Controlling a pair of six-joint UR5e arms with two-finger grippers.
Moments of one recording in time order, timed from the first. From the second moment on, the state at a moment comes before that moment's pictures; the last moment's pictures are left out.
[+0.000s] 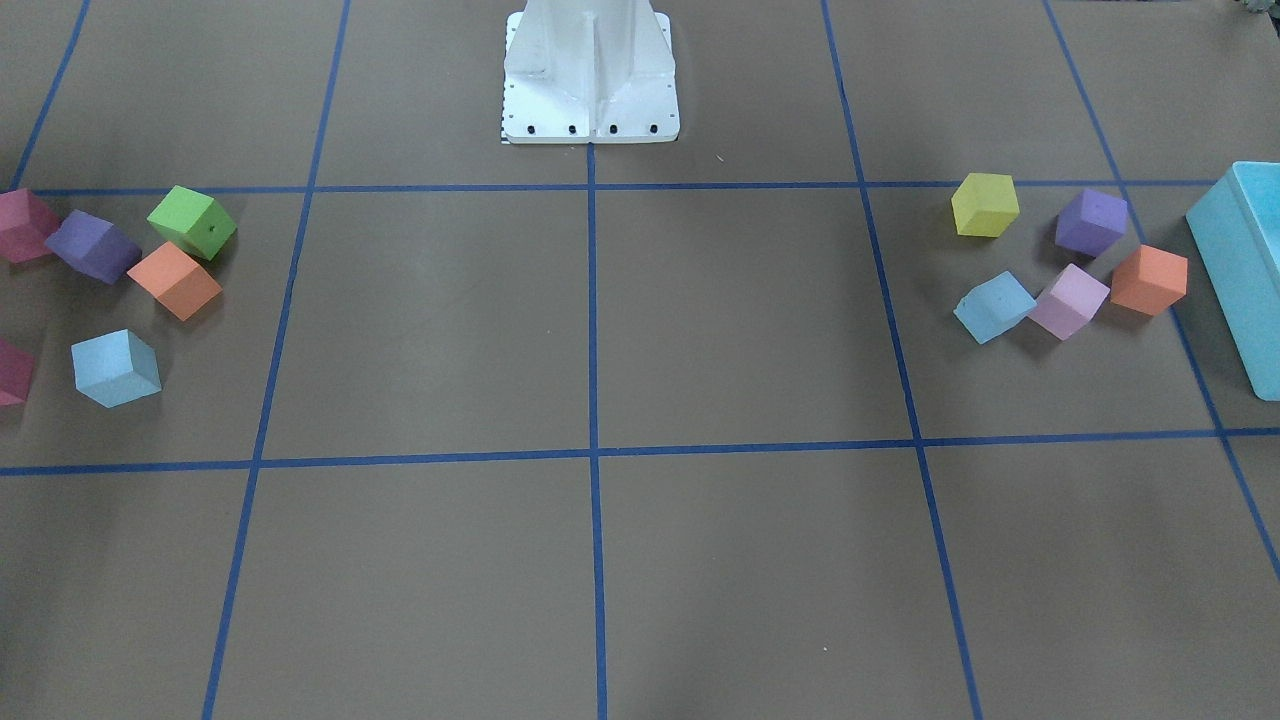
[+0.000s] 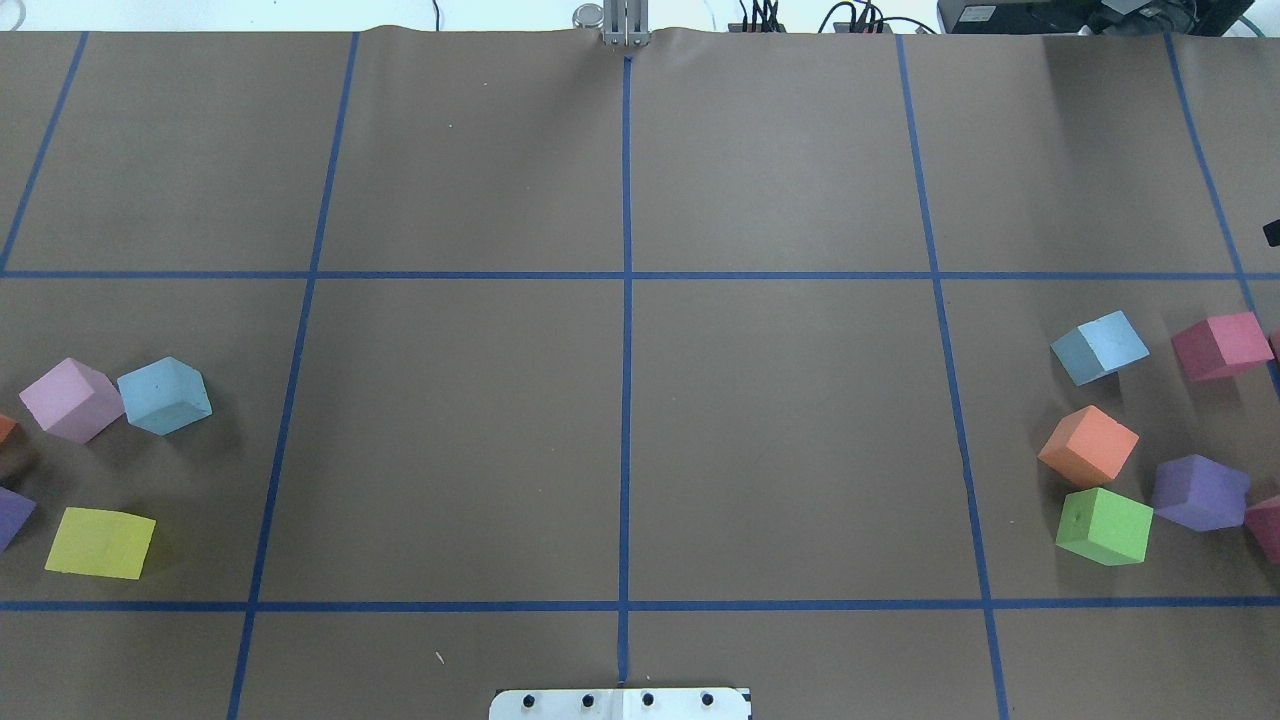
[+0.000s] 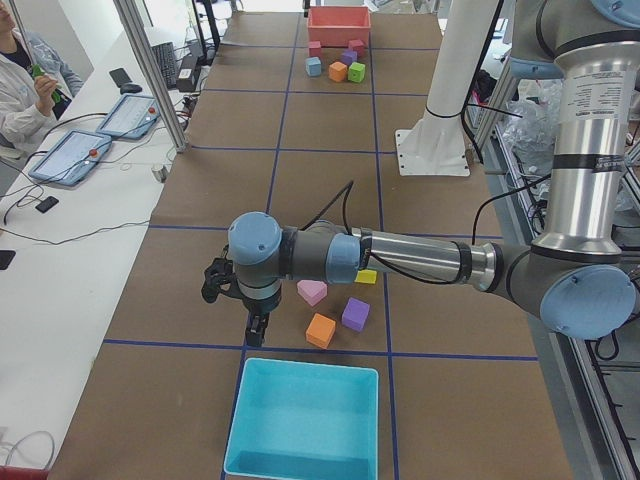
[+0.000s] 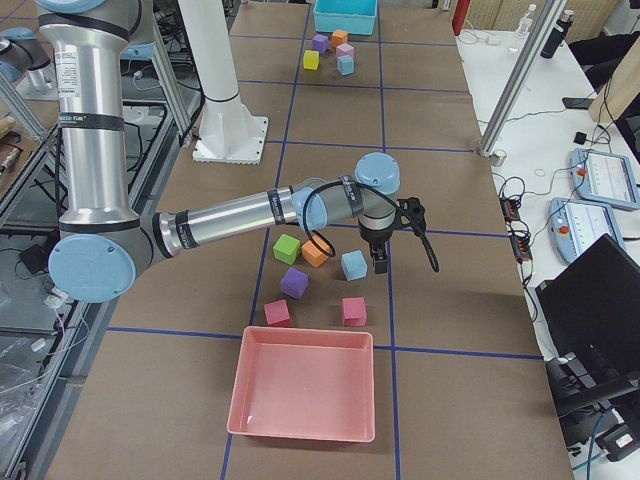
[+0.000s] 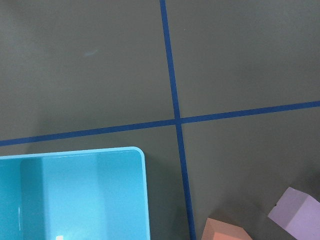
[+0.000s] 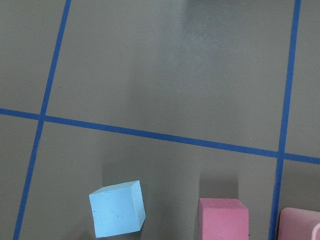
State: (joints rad) left arm -1.63 -1.59 -1.68 -1.52 -2.36 0.11; right arm 1.40 -1.56 1.84 -1.49 2.37 0.22
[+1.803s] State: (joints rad) left arm -1.30 -1.67 -1.81 -1.59 -2.35 -0.51; right arm 1.13 -1.52 1.76 -1.41 2.23 0.36
